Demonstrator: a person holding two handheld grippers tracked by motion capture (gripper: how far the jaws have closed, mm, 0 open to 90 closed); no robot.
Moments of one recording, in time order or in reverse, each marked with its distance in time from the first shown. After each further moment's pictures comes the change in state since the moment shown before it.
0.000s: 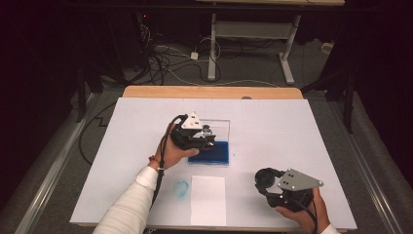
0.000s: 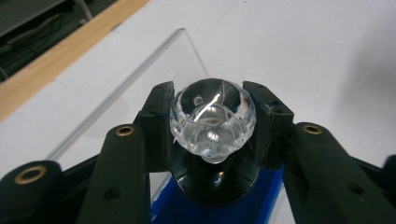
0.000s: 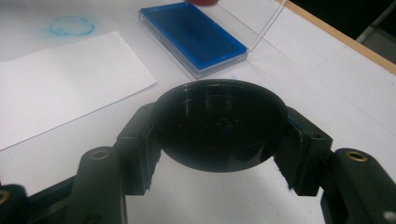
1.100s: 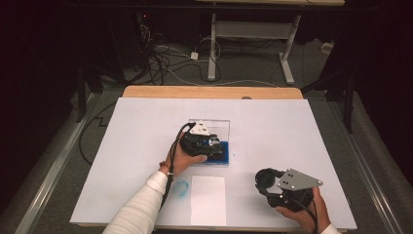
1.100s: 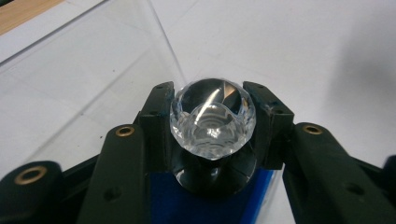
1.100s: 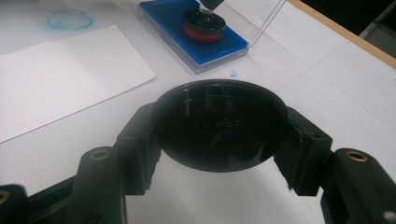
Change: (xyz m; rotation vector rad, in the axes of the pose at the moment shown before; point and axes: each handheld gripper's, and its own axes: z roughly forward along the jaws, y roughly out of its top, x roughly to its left) left arm -0.004 -0.016 0.028 -0.012 -0.095 -0.084; right arm -0.001 -0.002 0.001 0.018 0.004 0.000
